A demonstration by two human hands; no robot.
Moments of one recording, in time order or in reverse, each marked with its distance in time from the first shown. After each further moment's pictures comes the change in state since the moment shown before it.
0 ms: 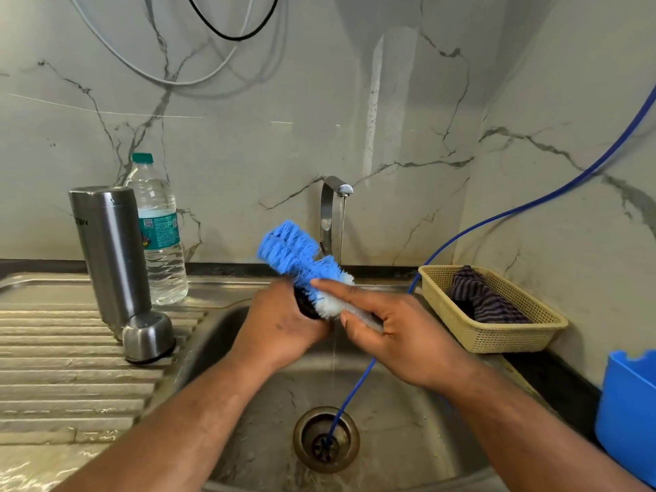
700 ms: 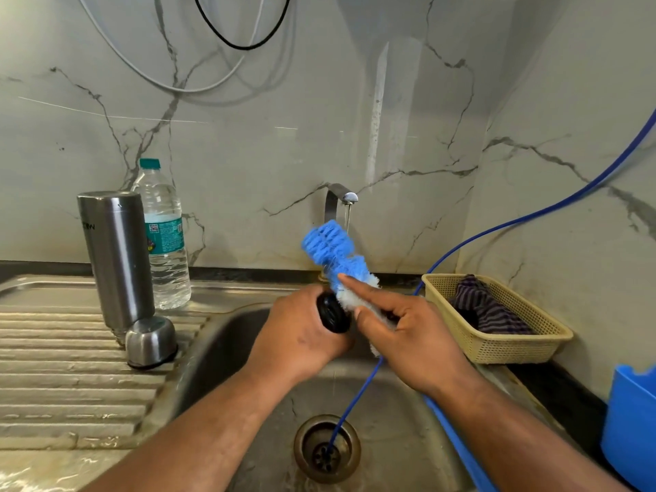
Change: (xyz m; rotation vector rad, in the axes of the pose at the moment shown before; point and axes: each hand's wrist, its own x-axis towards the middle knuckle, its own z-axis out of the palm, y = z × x) left_hand 0.000 0.011 0.012 -0.003 -0.004 0.015; right_hand 0.000 -0.005 0.006 0.210 0.187 0.200
